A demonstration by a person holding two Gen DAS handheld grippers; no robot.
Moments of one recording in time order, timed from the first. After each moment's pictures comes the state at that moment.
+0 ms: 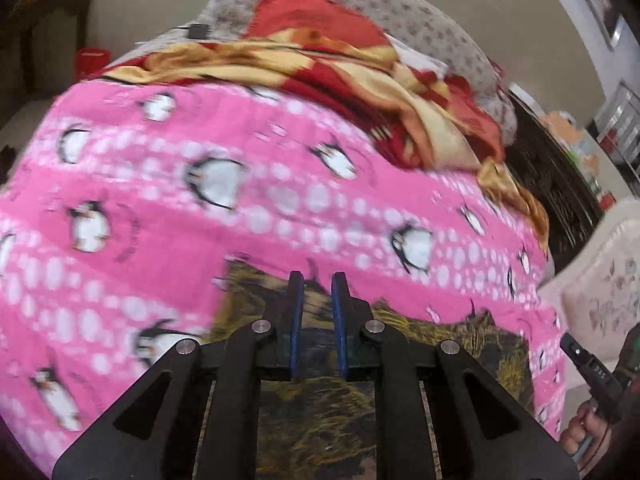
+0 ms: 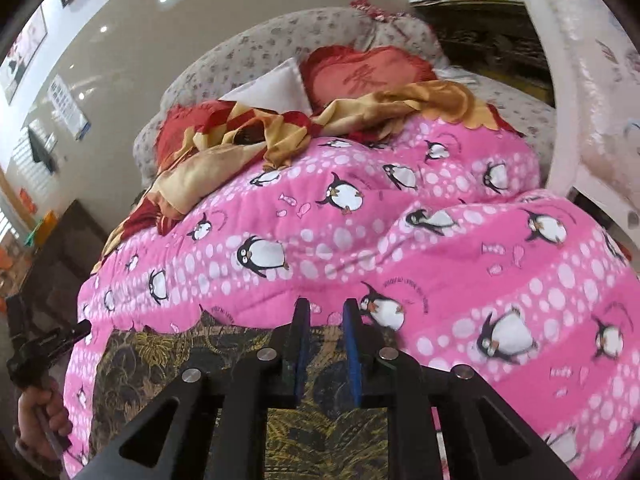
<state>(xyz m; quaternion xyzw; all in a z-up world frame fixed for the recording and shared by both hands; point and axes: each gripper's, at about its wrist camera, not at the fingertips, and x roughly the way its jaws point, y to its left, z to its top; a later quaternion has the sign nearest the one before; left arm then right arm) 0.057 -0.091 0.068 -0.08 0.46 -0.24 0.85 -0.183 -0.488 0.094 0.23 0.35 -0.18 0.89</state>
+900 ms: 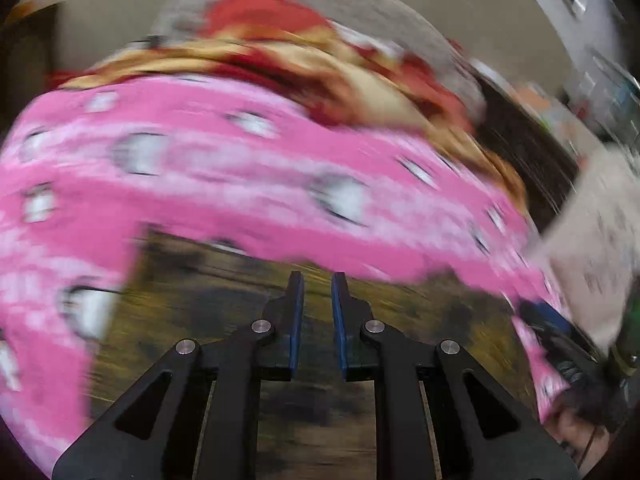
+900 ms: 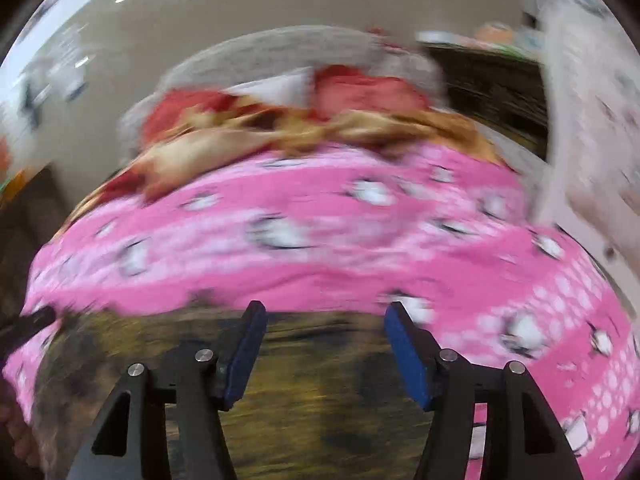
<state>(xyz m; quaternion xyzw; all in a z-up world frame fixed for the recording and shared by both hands) 0.005 -0.162 0.060 -0.04 0.44 -0.30 0.85 -0.134 -0.398 0.077 0.10 0.36 -0.18 0.91</state>
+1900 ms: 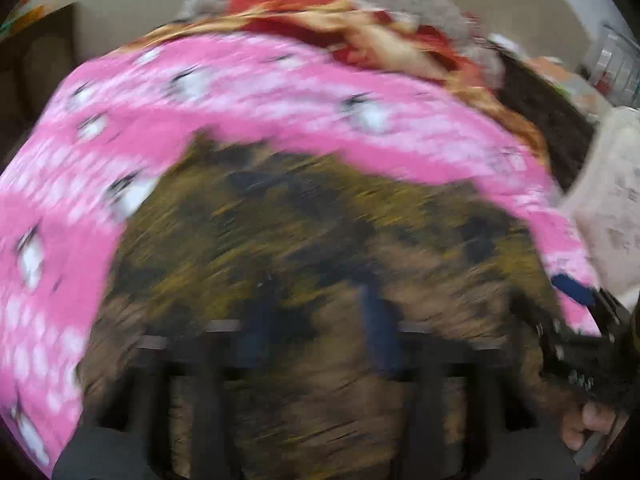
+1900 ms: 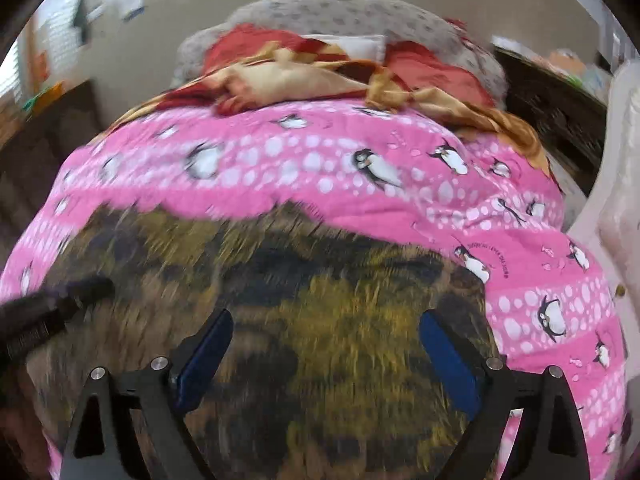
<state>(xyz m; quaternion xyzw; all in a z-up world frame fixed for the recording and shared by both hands) -0.054 -0.111 0.023 -0.02 0.46 -0.23 0.86 -0.159 -0.349 0.043 0.02 0.44 -0.11 0.89</state>
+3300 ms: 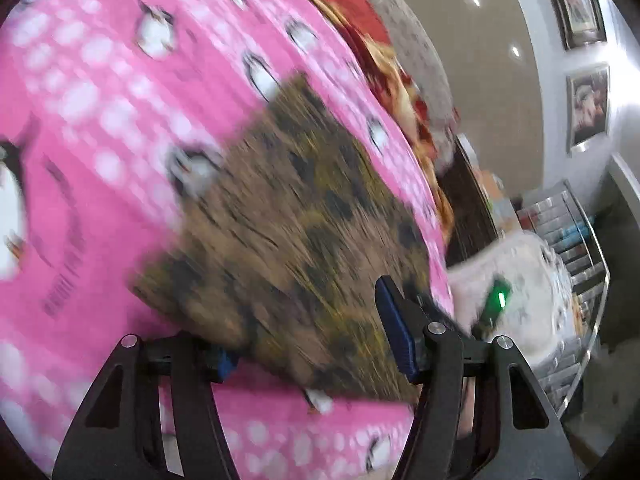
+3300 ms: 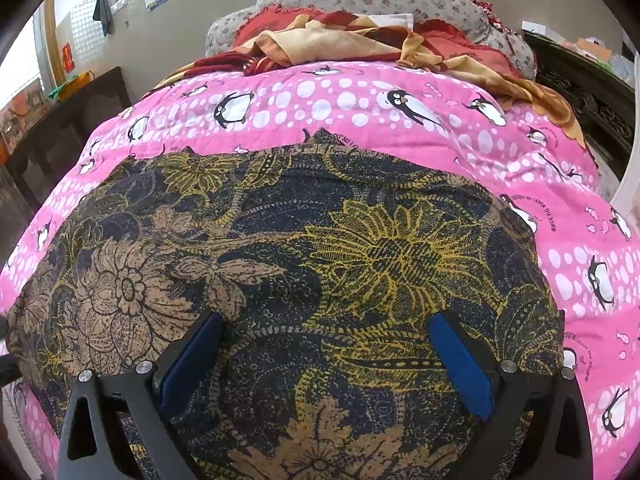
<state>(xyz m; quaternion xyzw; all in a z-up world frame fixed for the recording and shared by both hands) -0.109 0.040 -0.003 -0.35 0.48 -0.29 0.76 -0.169 -0.356 0.016 0.05 0.43 -0.08 0.90</state>
